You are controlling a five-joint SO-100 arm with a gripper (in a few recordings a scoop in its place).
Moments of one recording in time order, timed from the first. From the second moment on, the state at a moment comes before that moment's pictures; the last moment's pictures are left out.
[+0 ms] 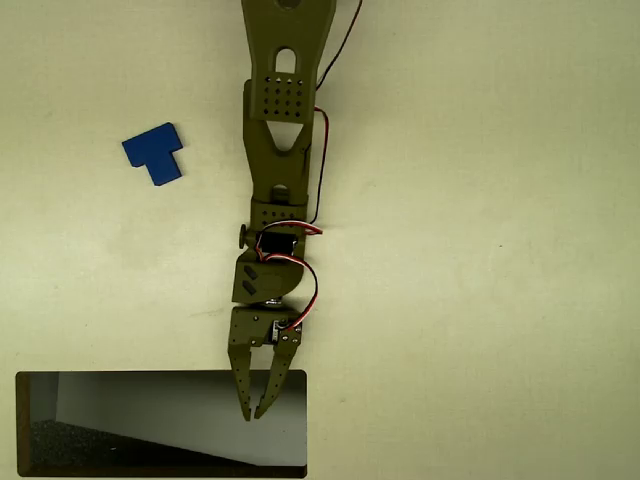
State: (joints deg) arm 3.1 -8.9 17.0 -36.1 -91.8
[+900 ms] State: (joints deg) arm 7.6 54.8 15.1 72.2 -83.4
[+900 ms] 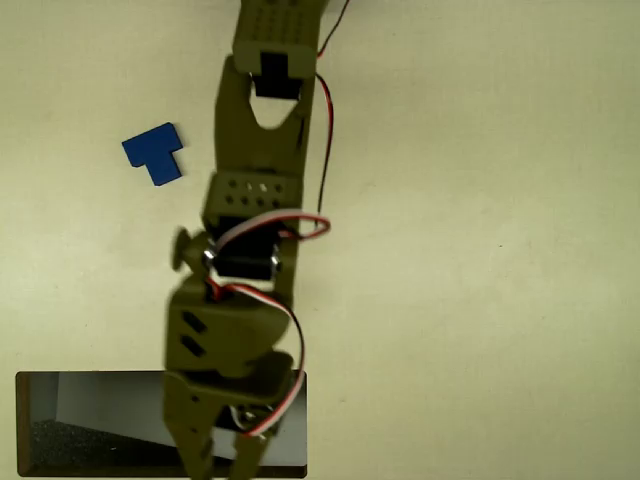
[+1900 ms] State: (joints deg) arm 47.5 77.3 102.0 49.0 -177.1
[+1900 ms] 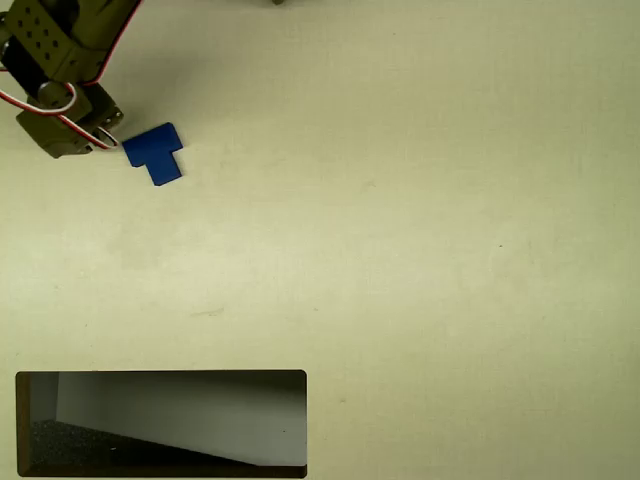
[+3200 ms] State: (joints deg) arm 14.9 70.0 103.2 34.1 -165.8
